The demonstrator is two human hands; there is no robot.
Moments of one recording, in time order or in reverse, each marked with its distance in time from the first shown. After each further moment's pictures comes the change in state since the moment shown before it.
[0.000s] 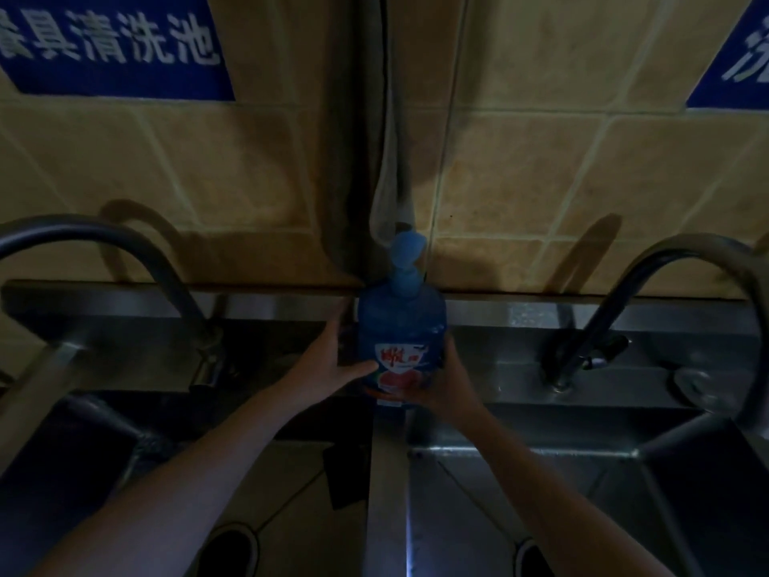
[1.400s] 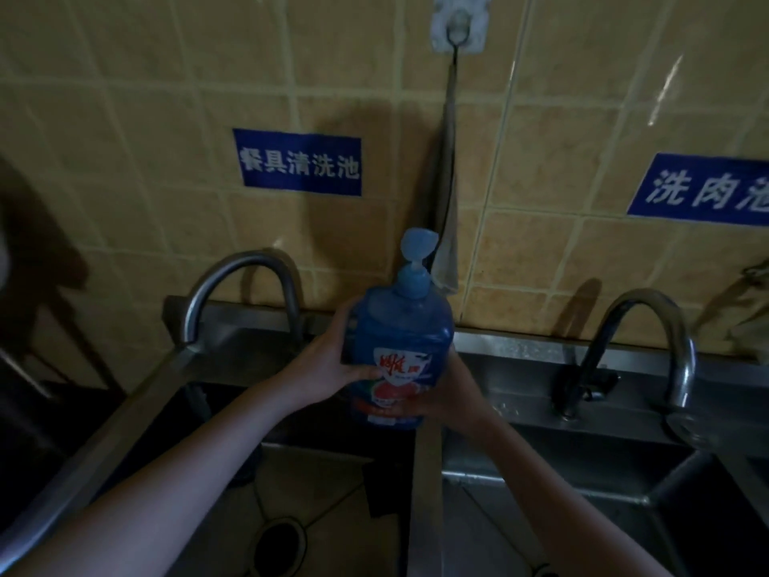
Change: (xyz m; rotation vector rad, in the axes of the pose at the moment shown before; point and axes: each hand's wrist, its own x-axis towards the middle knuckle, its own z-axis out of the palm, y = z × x) left_hand -0.156 0.094 -0.103 0.101 0.093 0.209; right_hand -0.101 -0.156 0.041 -0.133 -0.146 -0.213
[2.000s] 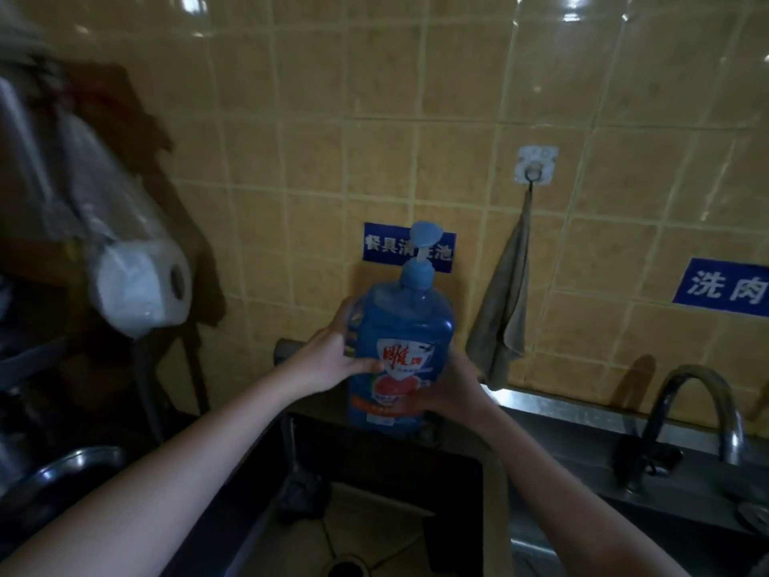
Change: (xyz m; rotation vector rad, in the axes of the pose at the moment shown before) left_hand -0.126 0.055 -0.145 0.034 0.183 0.016; right_hand -0.016 -0.162 0.089 -0.054 -0.098 -0.259
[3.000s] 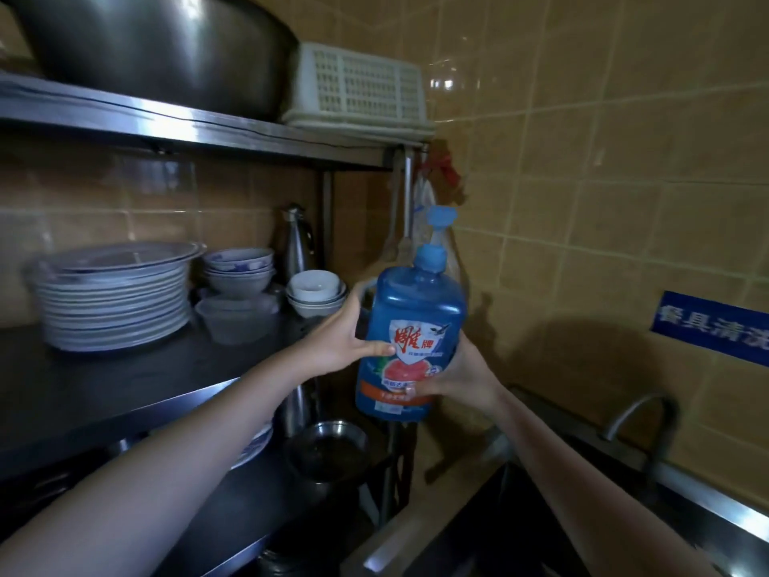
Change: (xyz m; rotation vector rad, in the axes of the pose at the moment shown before) left_hand -0.251 -0.065 -0.289 0.169 0.437 -0.172; right_hand 0.080 -0.198 0.318 0.284 -0.530 -0.190
